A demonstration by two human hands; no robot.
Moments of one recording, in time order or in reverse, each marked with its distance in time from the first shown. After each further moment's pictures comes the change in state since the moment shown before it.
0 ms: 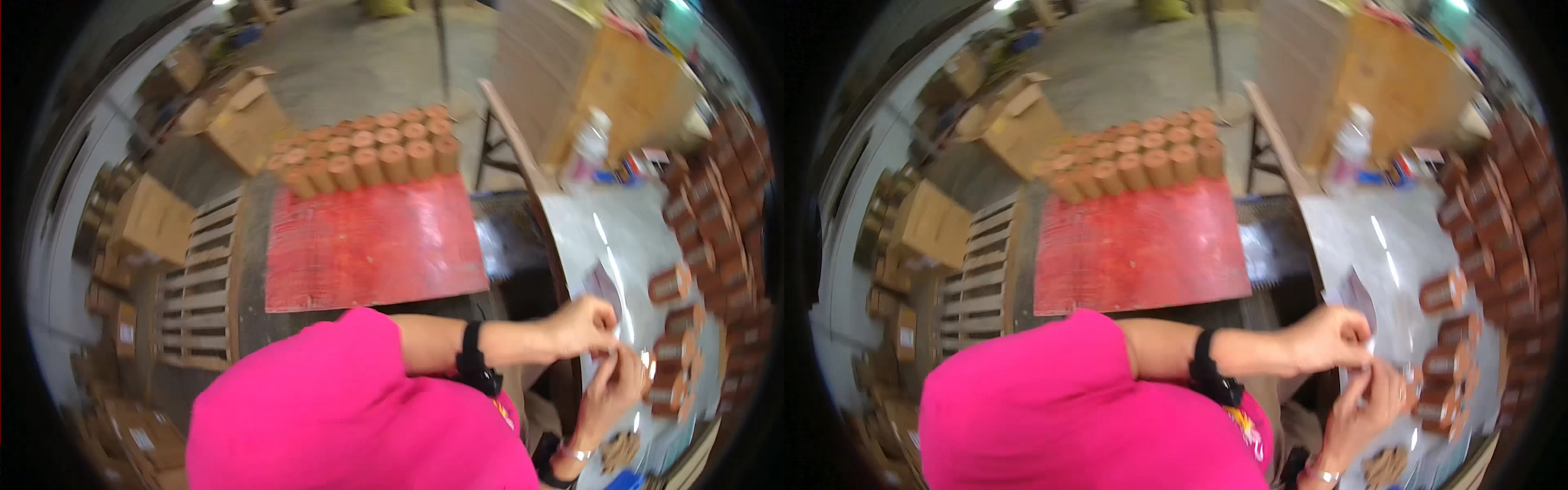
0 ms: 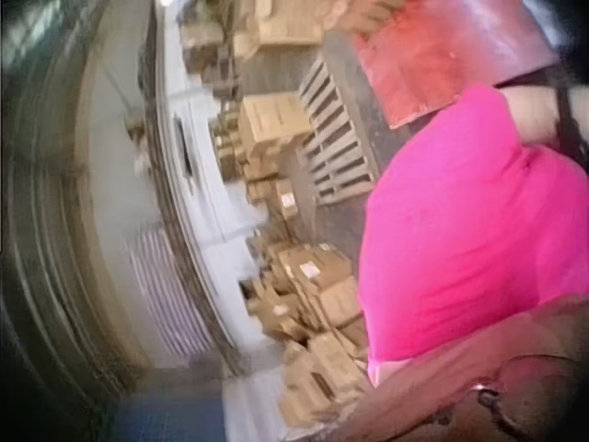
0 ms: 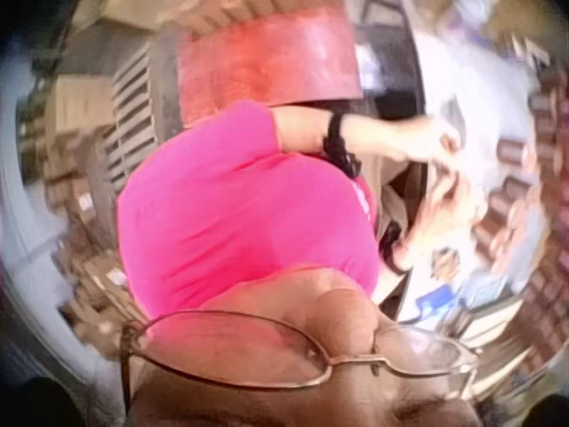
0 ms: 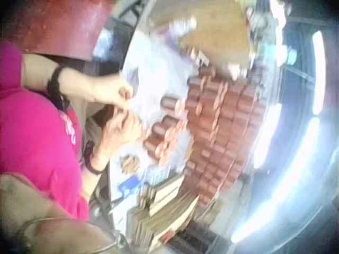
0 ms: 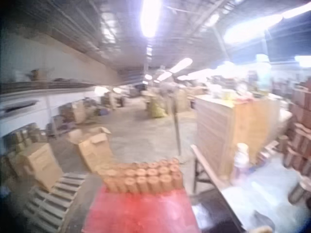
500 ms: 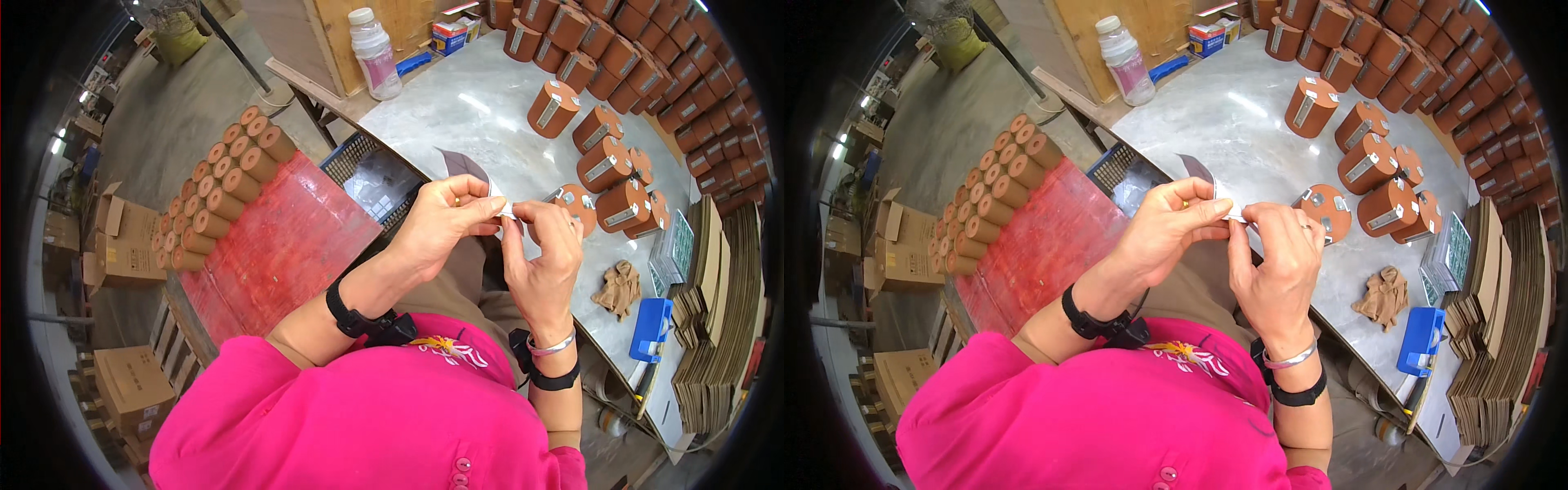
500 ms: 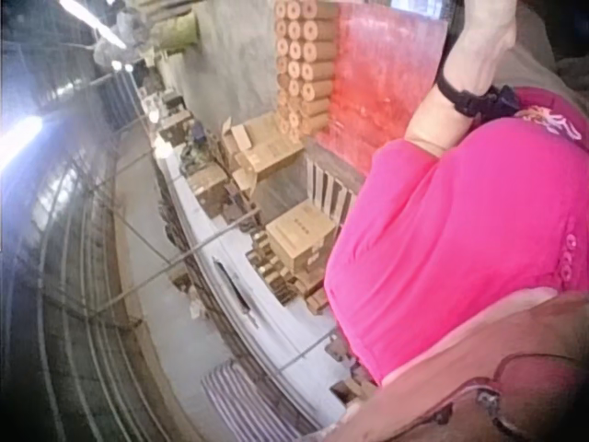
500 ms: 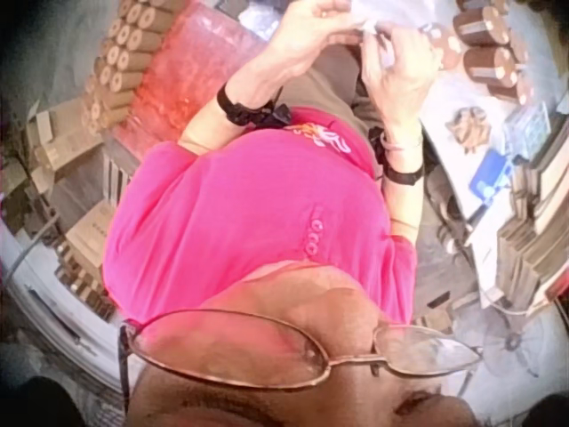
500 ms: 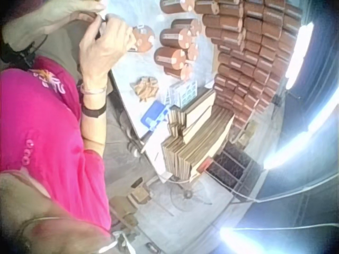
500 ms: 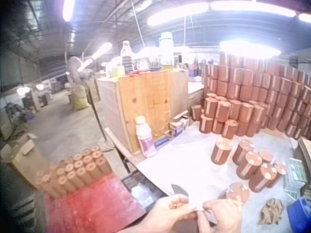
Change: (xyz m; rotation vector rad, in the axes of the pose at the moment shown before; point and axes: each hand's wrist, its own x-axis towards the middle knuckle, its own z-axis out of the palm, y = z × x) left_hand -0.009 0.015 -0.016 -0.136 -0.073 -0.113; right_hand 0.007 -0.013 -0.001 0.105 0.117 0.036
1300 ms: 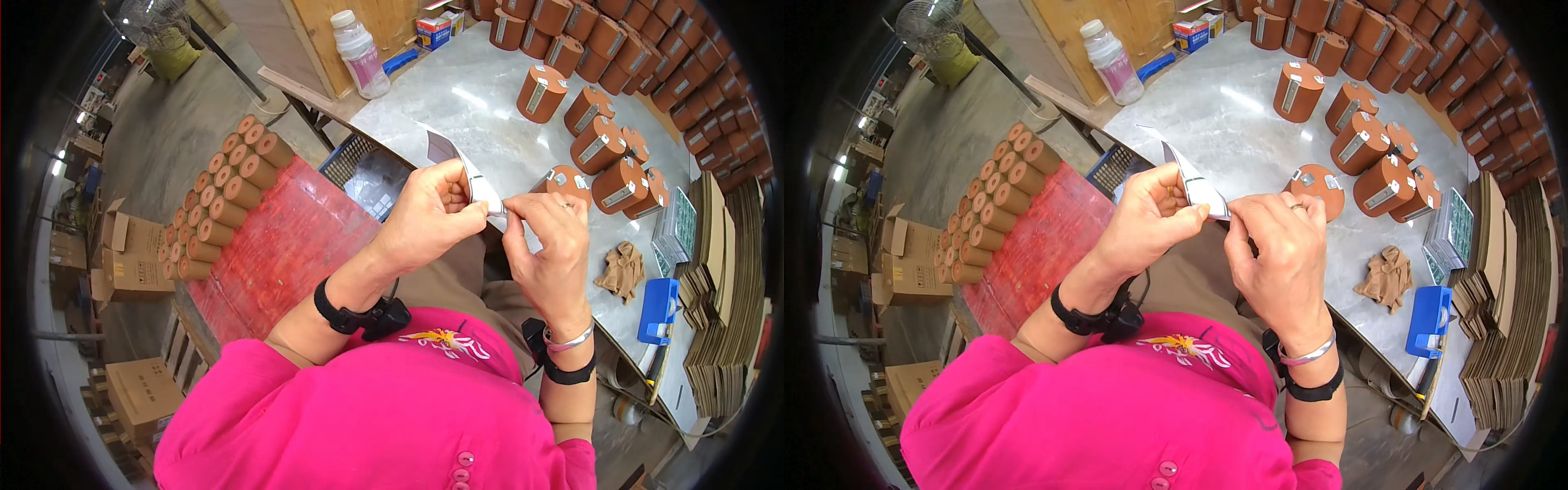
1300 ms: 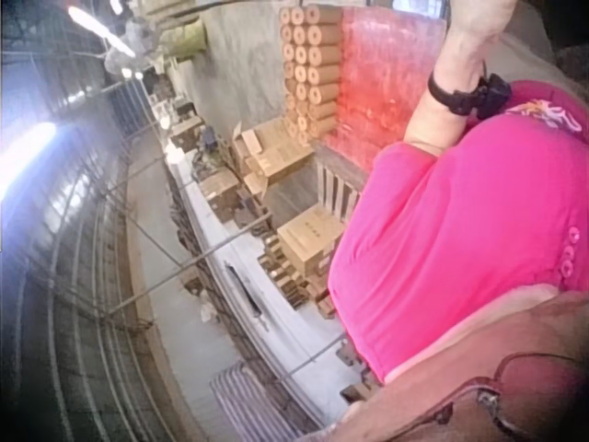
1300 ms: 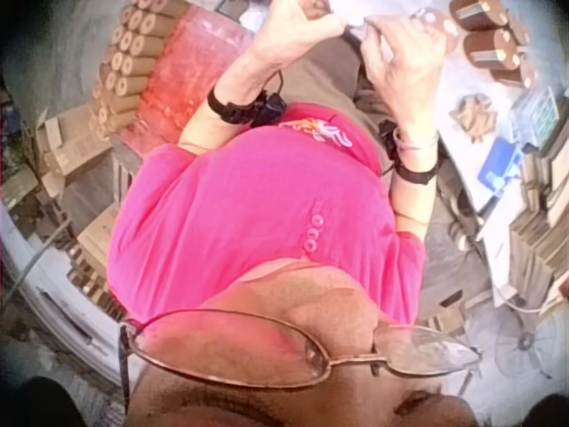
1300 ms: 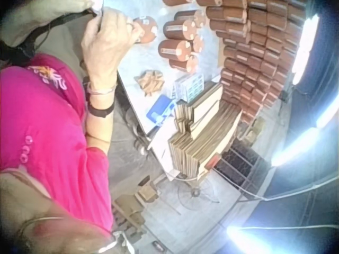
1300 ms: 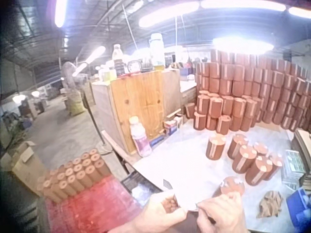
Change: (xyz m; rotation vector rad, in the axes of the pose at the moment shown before) left_hand -0.010 0.013 0.006 0.287 -0.089 0.216; right_hand 0.004 0.002 -0.019 0.007 -0.032 -0.154
